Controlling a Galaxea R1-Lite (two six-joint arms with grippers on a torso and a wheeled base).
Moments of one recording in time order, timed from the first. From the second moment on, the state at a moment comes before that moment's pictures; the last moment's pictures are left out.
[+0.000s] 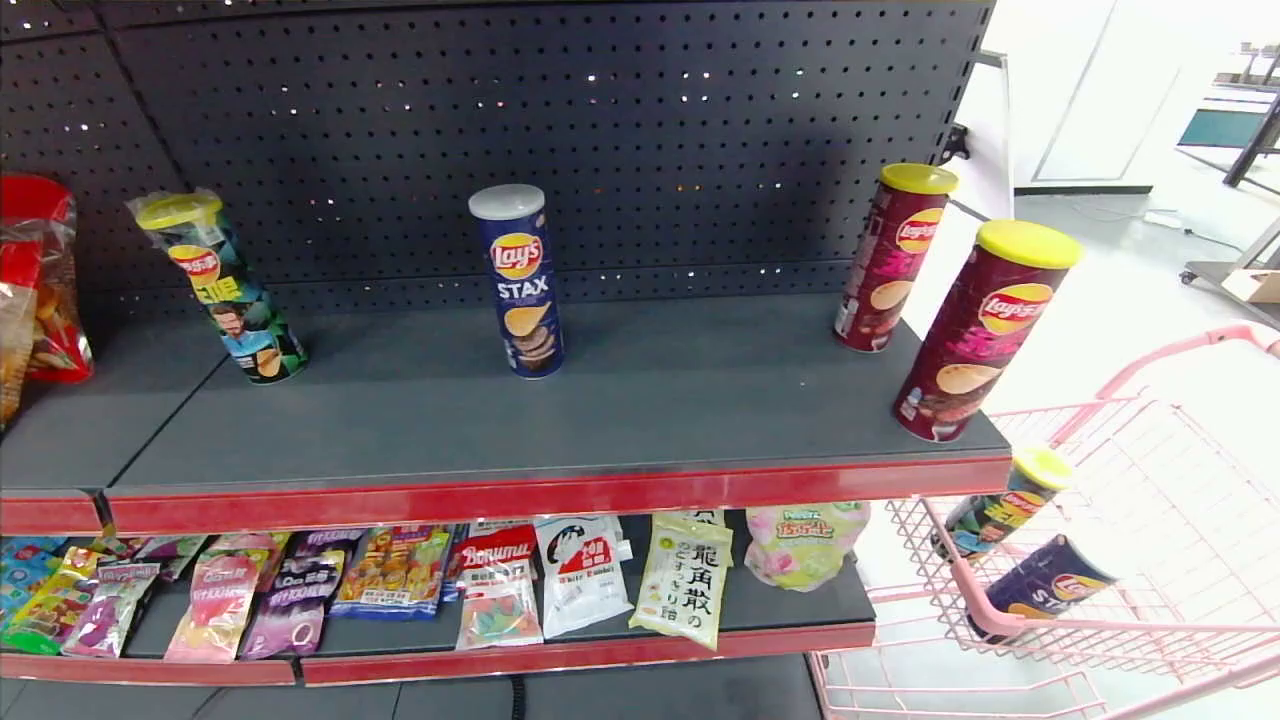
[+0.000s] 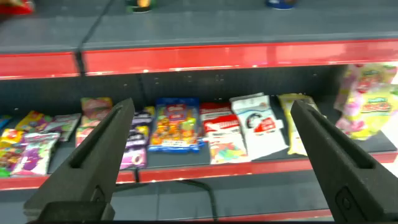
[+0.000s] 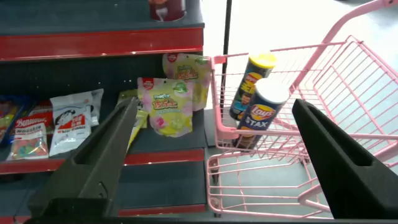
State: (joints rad) left arm 0.00 0.00 0.00 0.00 -0.01 0.01; right arm 0.00 0.00 0.00 0.00 -0.02 0.00
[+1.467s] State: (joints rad) left arm 0.00 0.00 0.00 0.00 -0.01 0.01; right arm 0.00 0.00 0.00 0.00 -0.02 0.00
